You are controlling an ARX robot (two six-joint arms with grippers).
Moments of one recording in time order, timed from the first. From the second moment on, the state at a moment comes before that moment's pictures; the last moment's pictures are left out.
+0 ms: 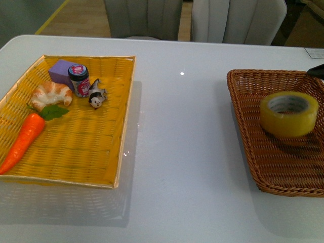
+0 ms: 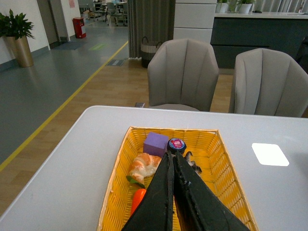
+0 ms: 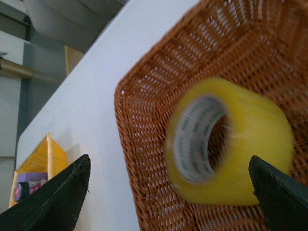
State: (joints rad) left arm 0.00 0.35 0.01 0.35 0.00 -0.01; right arm -0.20 1.97 0.71 0.80 -0.32 0.68
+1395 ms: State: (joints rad) left arm 0.00 0.02 0.01 0.00 0.00 -0.01; right arm 0.00 0.62 0.02 0.61 0.00 0.01
